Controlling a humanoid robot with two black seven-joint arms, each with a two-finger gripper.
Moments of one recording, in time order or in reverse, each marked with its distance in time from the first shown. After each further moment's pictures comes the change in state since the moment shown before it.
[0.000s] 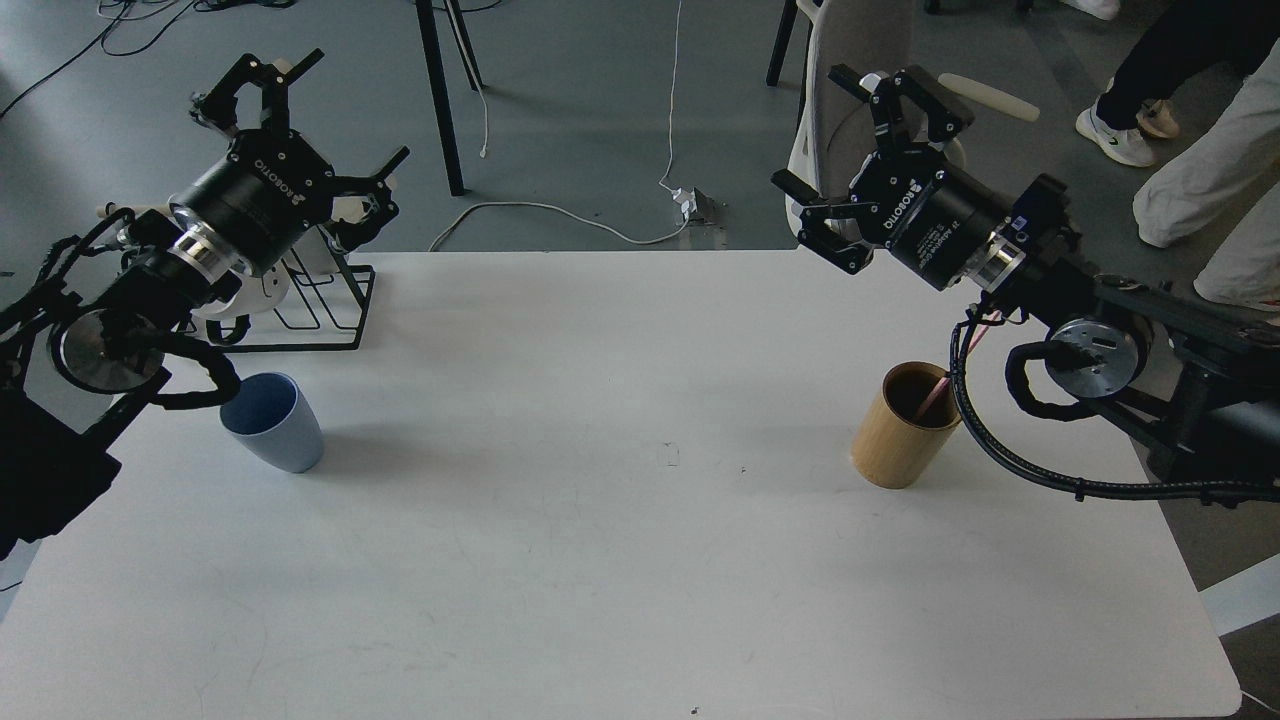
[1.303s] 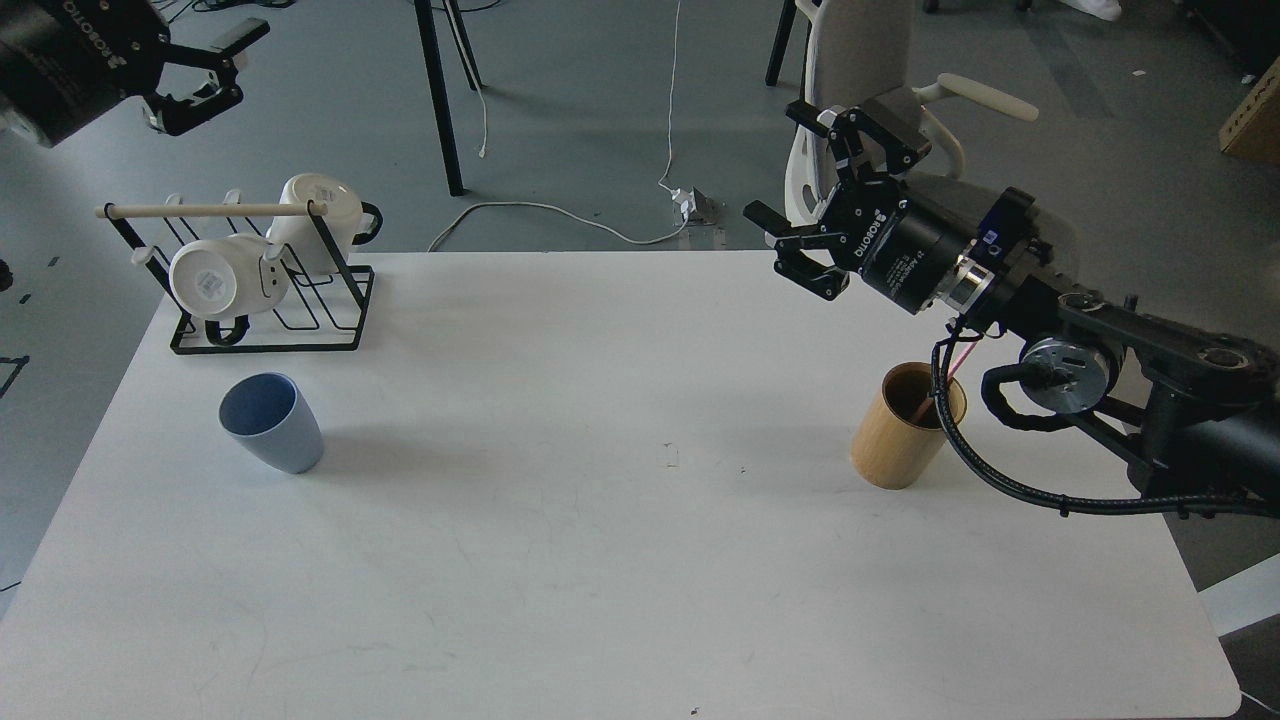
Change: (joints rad) left arm -0.240 0.448 0.116 -0.172 0.154 0.000 0.060; right arm -0.028 0.038 0.026 -0.006 -0.157 -0.022 0.000
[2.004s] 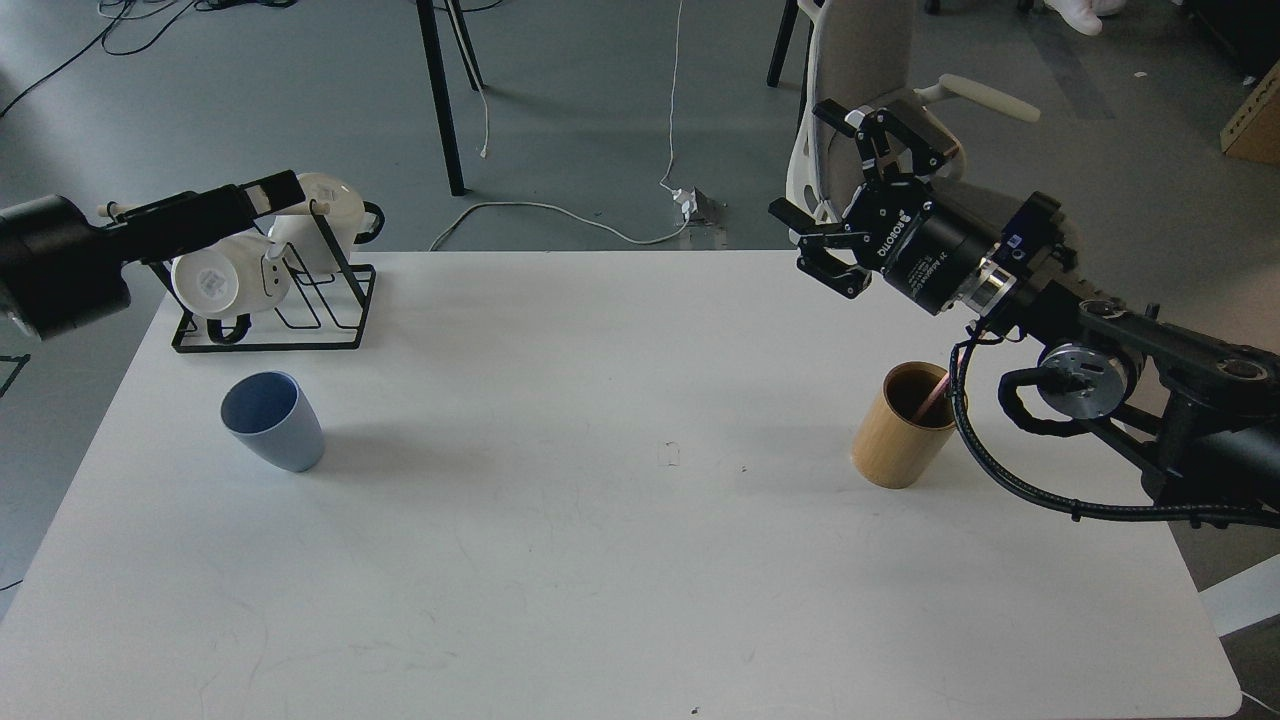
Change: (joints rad) left arm -0.007 0.217 0.468 -0.250 1.070 0.443 -0.474; right arm -0.049 -0.017 0.058 -0.009 -0.012 -0.001 0.000
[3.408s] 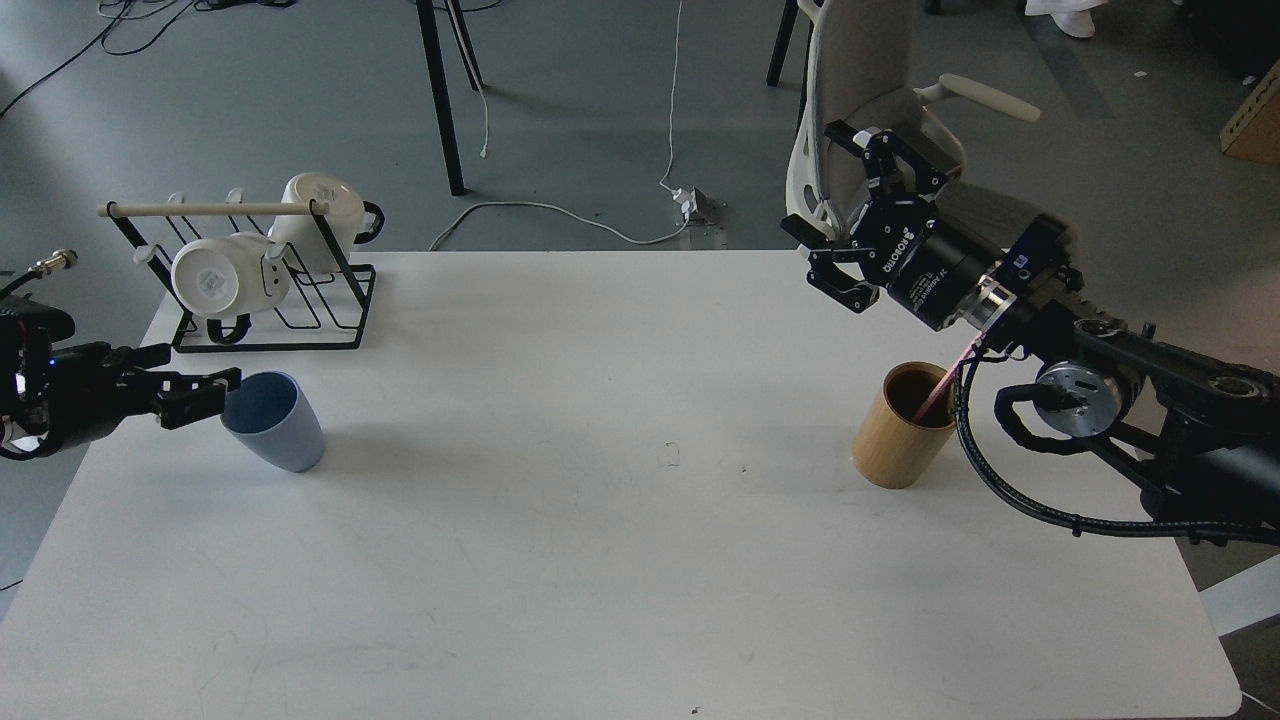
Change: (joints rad) left arm 0.166 -0.382 0.089 0.711 0.539 0.089 0.000; right arm -0.033 0.002 0.000 0.000 -0.001 -0.064 0.000
